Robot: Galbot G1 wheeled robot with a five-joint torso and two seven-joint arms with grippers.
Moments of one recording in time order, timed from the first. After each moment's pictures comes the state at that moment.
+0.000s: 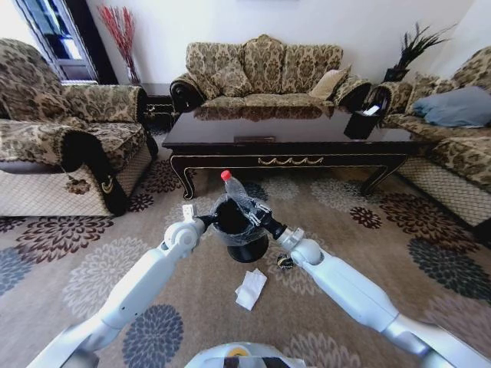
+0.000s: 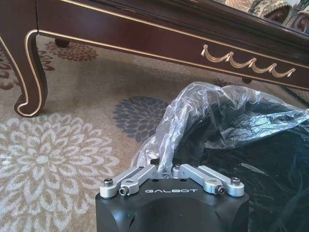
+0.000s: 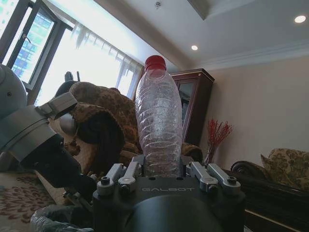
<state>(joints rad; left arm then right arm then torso) 0.66 -1.05 0.04 -1.75 -1.15 0.55 -0.50 -0.68 0.91 -0.21 1.55 0.51 0.53 -0.25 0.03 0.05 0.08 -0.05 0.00</state>
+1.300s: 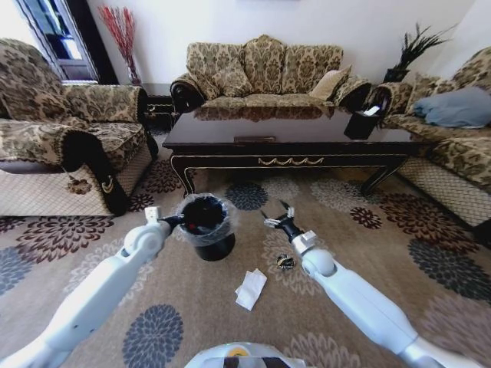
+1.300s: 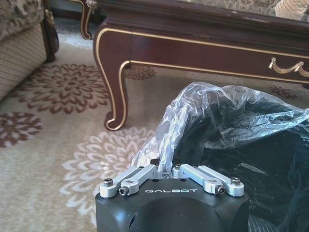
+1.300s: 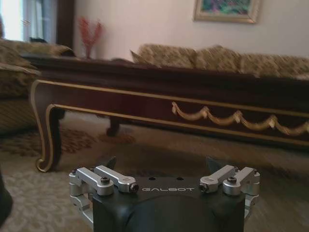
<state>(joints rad) 0.88 -0.78 -0.22 -1.88 -1.16 0.54 -0.48 -0.90 0.88 -0.06 1.60 0.58 0.12 0.29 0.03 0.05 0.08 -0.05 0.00</state>
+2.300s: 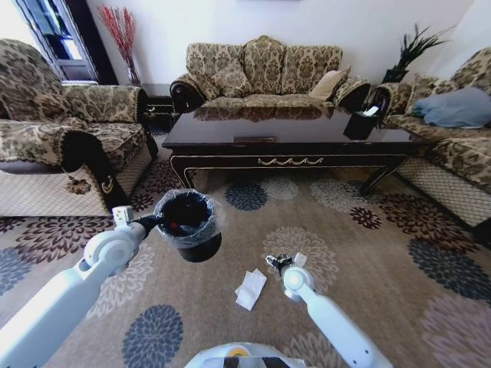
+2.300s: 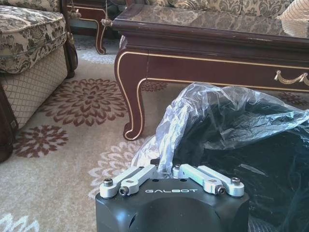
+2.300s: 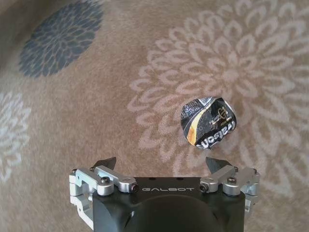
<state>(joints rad) 1.03 -0.66 -0.40 -2.06 -1.24 0.56 -0.54 -1.04 1.19 0.12 1.63 1.33 -0.28 0.84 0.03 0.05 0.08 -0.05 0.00</state>
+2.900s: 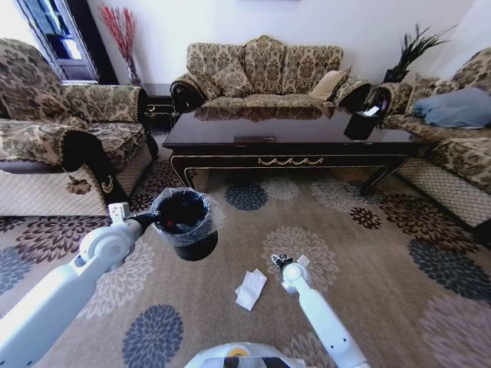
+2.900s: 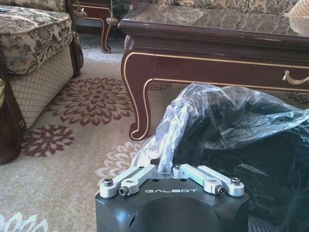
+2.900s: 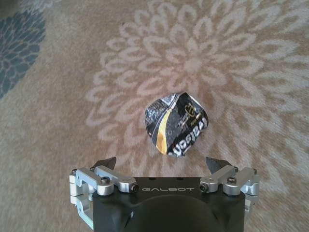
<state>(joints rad) 1.02 -0.64 -0.41 -2.04 -1.28 0.58 -0.55 -1.00 1.31 0.23 1.41 1.29 -0.24 0.80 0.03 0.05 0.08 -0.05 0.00</state>
